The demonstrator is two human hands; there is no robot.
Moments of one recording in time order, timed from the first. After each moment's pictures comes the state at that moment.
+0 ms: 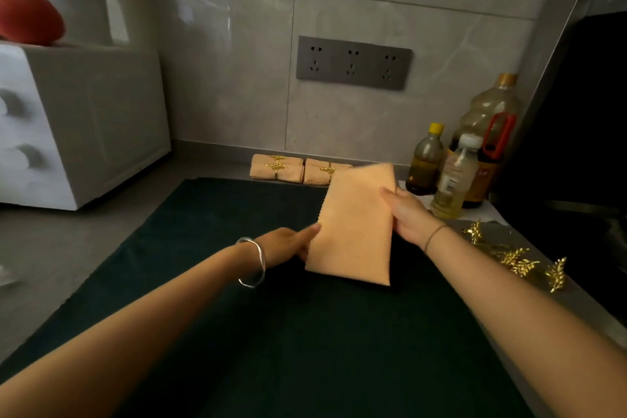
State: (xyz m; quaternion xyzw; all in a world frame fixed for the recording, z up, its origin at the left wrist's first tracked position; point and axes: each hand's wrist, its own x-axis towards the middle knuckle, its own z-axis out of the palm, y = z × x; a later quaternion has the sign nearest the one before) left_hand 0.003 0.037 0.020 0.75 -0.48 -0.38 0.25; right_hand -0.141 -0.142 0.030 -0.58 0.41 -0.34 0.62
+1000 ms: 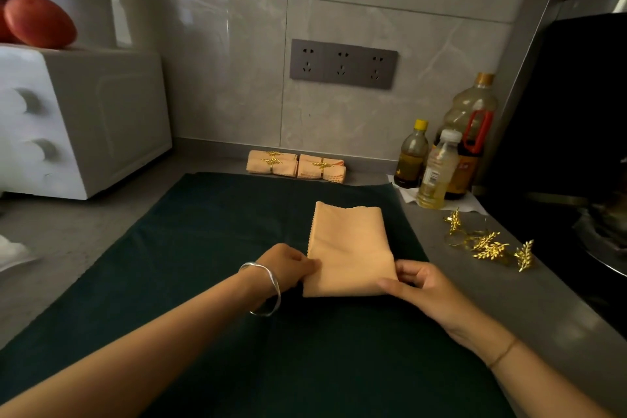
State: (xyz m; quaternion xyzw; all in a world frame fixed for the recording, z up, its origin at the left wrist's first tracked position) left_hand -0.053 0.076 0.004 0.78 -0.42 -0.34 0.31; right_hand -0.266 -0.013 0.004 -0.75 0.33 -0.21 0.54
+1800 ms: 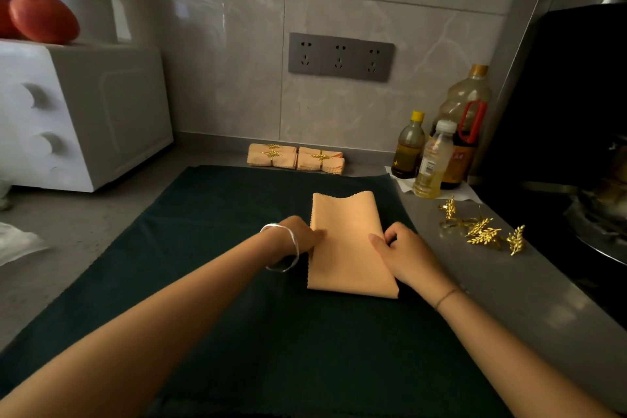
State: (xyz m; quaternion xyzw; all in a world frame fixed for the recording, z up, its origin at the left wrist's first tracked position) left_hand -0.043 0.037 0.009 0.82 -0.40 -0.33 0.24; right_hand -0.223 -0.047 -0.014 -0.82 0.50 -0.21 0.18
